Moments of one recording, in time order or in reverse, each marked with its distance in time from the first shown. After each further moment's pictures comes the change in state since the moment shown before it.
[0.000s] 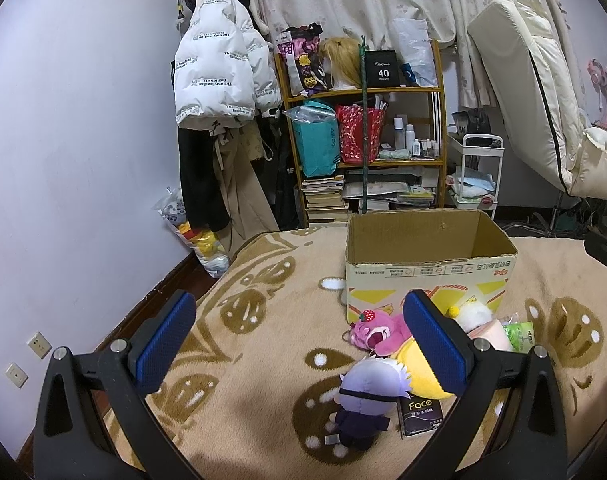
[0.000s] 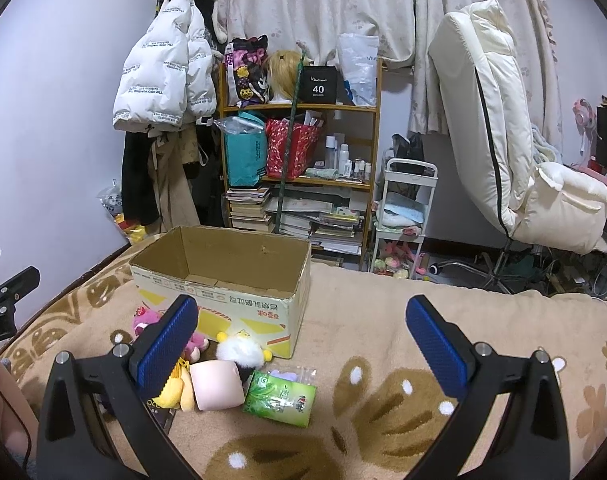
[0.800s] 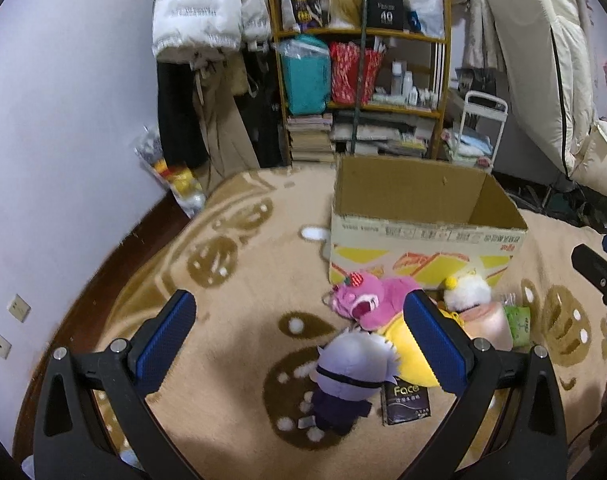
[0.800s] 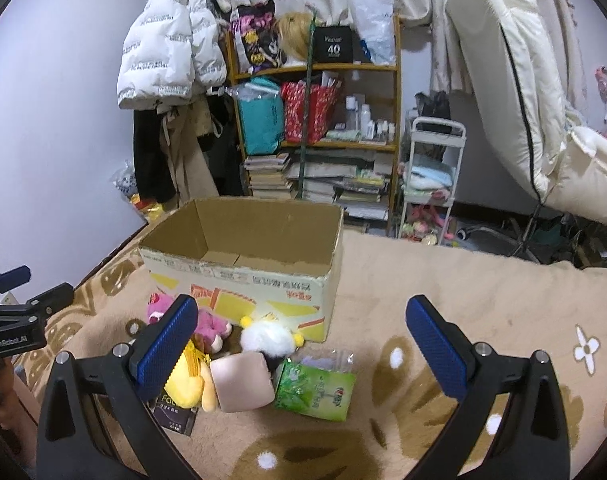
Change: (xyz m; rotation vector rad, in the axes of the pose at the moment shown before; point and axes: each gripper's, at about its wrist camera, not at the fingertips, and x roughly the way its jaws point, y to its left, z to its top) left arm 0.059 -0.007 0.006 -0.052 0.274 -0.078; right arm 0.049 0.014 -0.006 0.039 0.153 0.091
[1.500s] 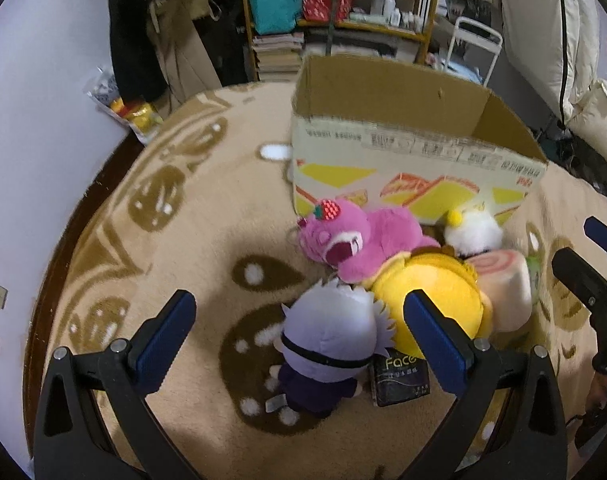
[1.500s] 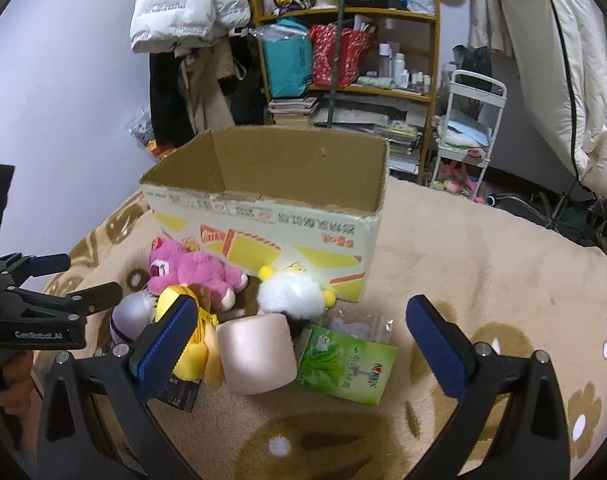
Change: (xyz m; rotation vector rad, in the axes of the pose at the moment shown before) left arm 0.076 -0.020 -0.011 0.045 0.286 -0.085; right arm 0.054 0.018 -0.019 -0.058 0.194 0.083
